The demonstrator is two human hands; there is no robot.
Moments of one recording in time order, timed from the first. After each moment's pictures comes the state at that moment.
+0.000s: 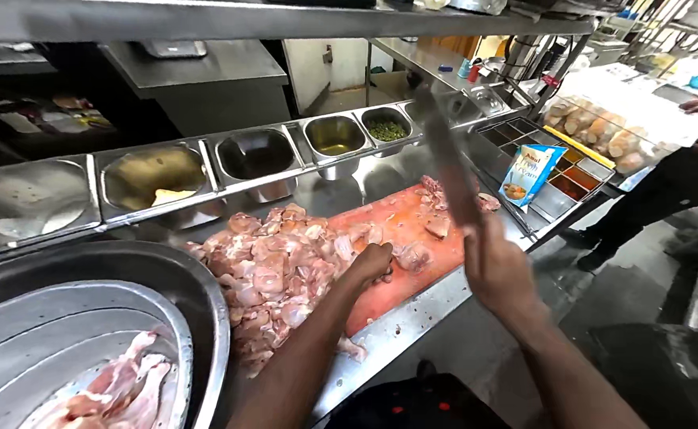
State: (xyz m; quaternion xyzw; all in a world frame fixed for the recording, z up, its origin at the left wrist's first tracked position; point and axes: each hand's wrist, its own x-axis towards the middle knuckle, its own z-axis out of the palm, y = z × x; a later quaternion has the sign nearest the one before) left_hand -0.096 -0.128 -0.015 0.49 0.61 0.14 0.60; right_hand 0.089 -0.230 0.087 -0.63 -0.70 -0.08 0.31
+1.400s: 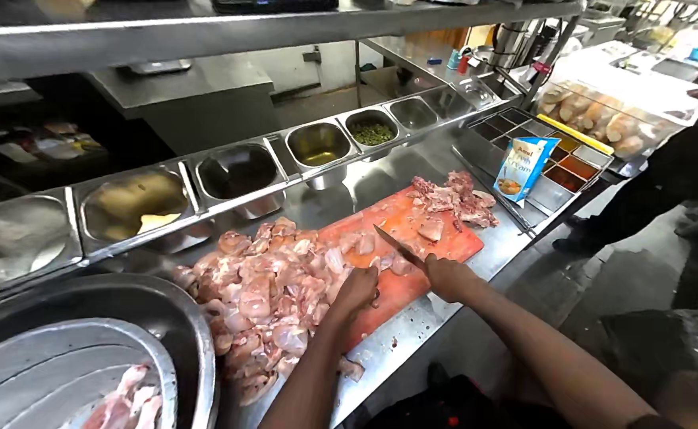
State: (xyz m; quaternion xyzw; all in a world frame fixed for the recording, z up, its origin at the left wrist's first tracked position) left_hand -0.103 -0.138 -0.050 0.53 0.63 0.12 0.56; right_hand 0.107 -0.158 0.004 -0.69 -0.66 0.24 -0.18
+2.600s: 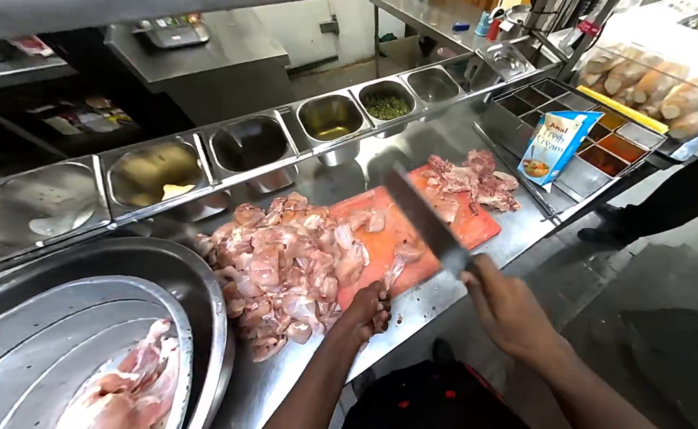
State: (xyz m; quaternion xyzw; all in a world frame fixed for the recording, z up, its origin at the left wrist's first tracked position) left_hand -0.104 -0.208 -0.069 0.16 0.56 0.25 0.77; right_hand 0.138 -0.259 0.033 -0.60 -0.74 0.14 0.25
